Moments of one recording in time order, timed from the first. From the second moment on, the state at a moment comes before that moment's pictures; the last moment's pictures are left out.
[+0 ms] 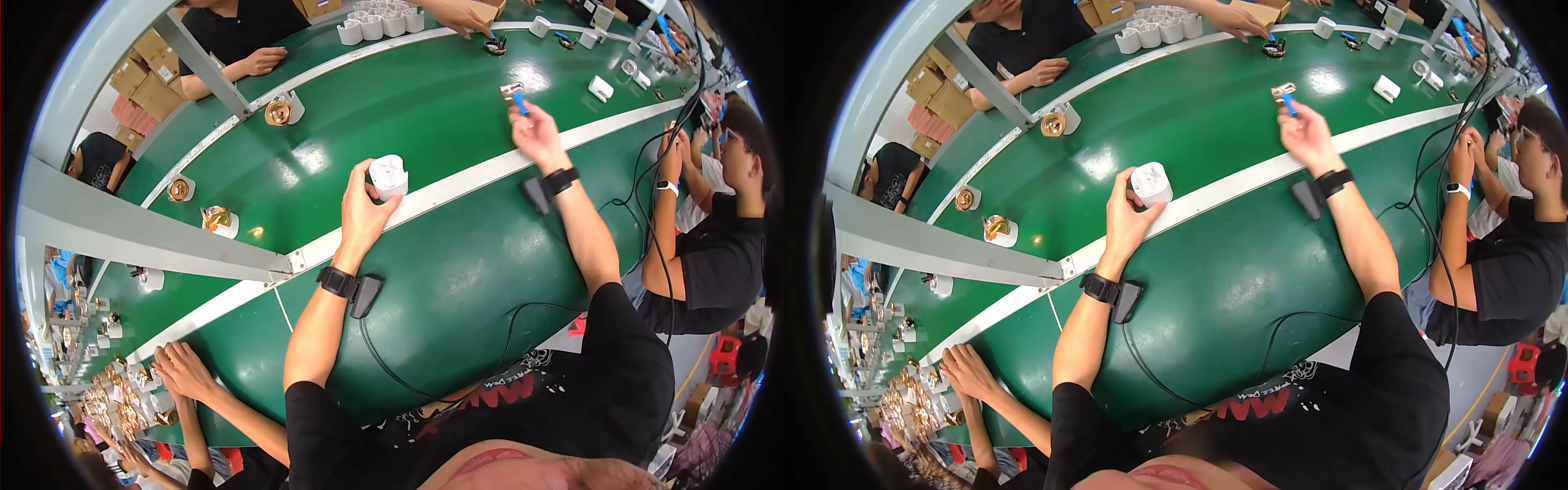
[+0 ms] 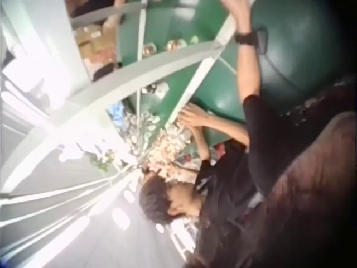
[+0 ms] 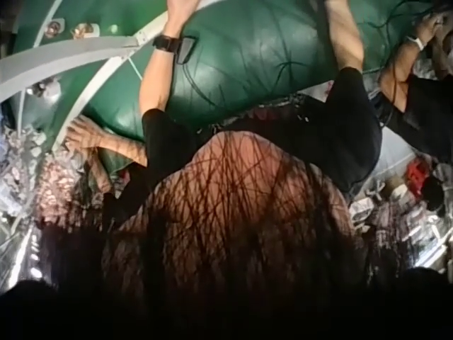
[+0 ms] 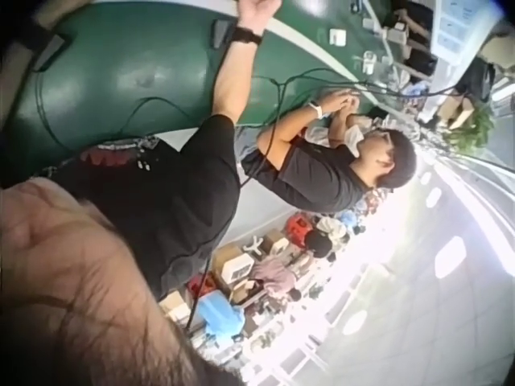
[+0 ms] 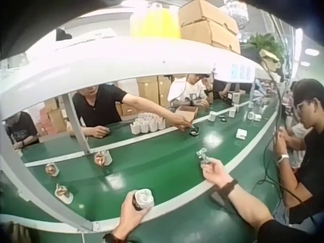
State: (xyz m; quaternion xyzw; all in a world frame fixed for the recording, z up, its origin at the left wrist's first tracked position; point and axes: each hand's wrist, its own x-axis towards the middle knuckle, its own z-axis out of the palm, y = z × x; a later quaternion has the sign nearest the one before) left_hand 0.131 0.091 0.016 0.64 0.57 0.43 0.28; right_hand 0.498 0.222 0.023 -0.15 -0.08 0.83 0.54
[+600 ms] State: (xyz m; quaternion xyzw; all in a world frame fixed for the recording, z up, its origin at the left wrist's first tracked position) left_hand 0.137 0.083 0.026 0.70 0.43 0.47 0.31; right_hand 0.341 0.115 0.062 -0.29 -0.65 0.51 0.48
